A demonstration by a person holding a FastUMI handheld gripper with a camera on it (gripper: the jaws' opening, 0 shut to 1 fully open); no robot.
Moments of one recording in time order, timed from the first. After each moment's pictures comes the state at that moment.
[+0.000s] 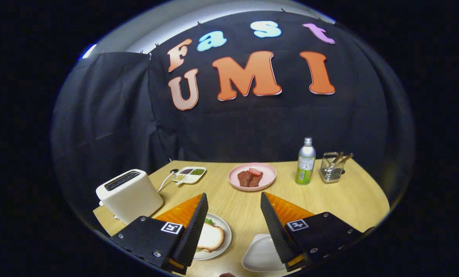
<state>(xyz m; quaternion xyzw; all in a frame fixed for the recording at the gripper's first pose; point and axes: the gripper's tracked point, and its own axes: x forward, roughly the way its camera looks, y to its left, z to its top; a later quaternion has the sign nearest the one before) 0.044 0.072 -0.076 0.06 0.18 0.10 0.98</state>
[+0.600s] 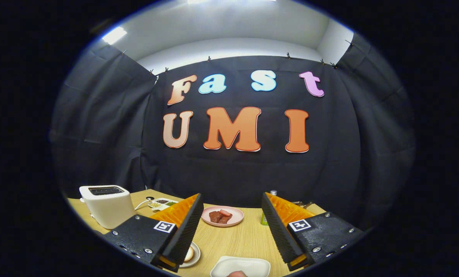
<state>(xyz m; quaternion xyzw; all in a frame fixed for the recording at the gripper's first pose) 0.020 0.027 -0.006 -0.01 0.02 0.02 1.00</state>
